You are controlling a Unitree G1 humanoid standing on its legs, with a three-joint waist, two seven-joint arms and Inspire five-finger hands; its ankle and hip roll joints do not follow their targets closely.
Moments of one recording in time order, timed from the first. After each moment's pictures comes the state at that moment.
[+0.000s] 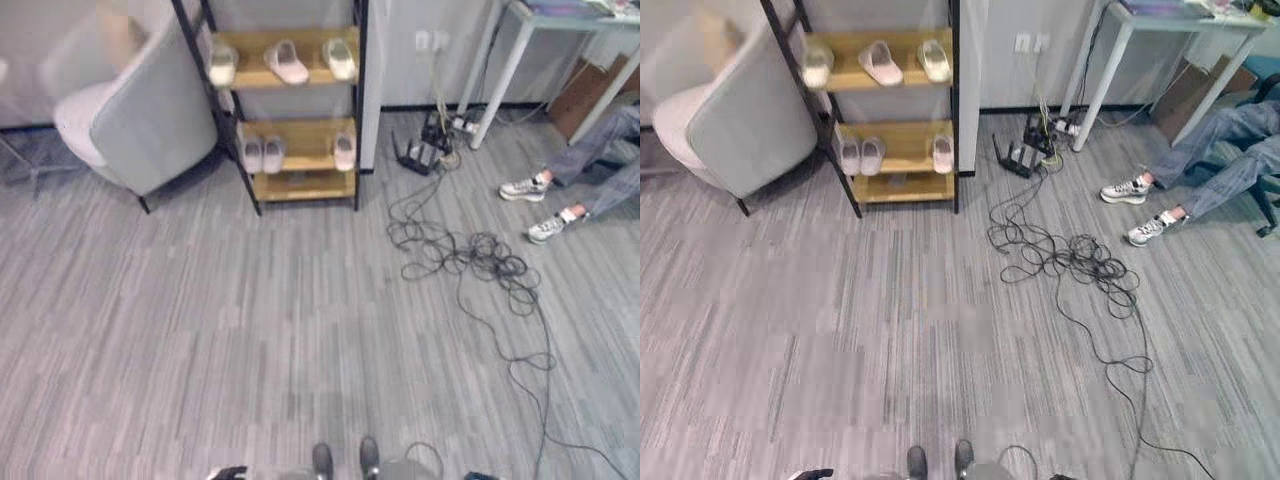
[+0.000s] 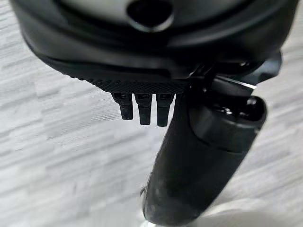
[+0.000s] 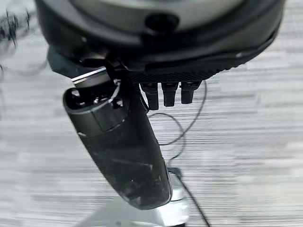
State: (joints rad) left arm -0.06 0.26 -0.20 1.36 0.02 -0.07 0.04; right arm 0.04 -0.29 0.20 1.25 0.24 -0.06 0.03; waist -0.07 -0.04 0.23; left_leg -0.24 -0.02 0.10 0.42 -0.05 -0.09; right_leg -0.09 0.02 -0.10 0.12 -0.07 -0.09
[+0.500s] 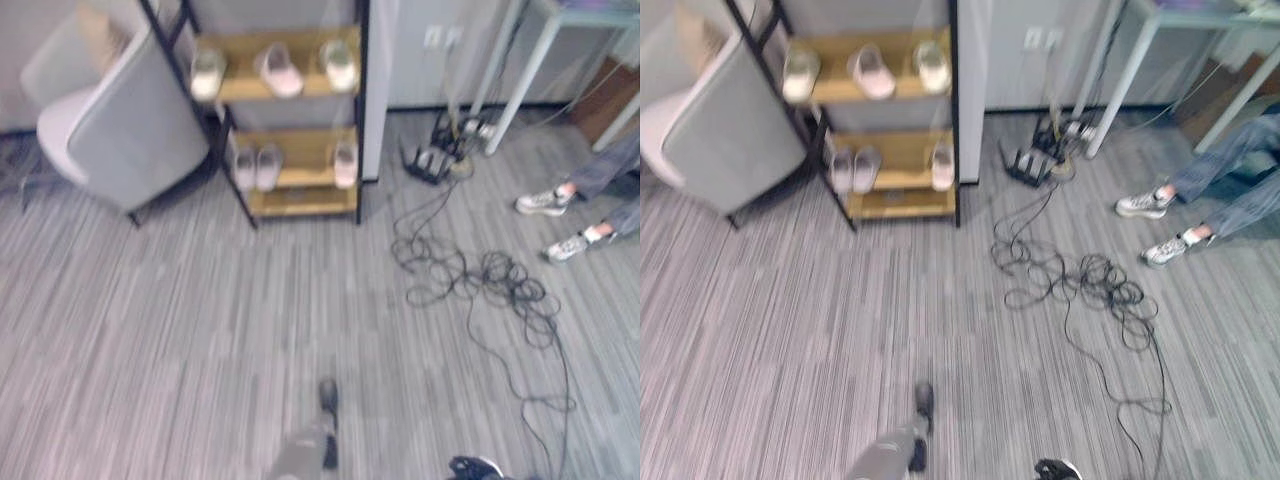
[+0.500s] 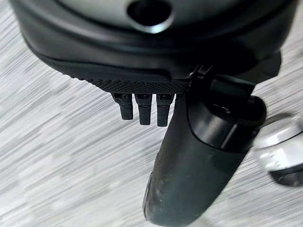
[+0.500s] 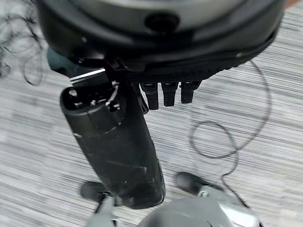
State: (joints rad) left arm 0.04 0.22 -0.23 1.43 0.17 -0.03 0.02; right arm -0.04 -0.25 0.26 1.33 0.04 -0.04 0.01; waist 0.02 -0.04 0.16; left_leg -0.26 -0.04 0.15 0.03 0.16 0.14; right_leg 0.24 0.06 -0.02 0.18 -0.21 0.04
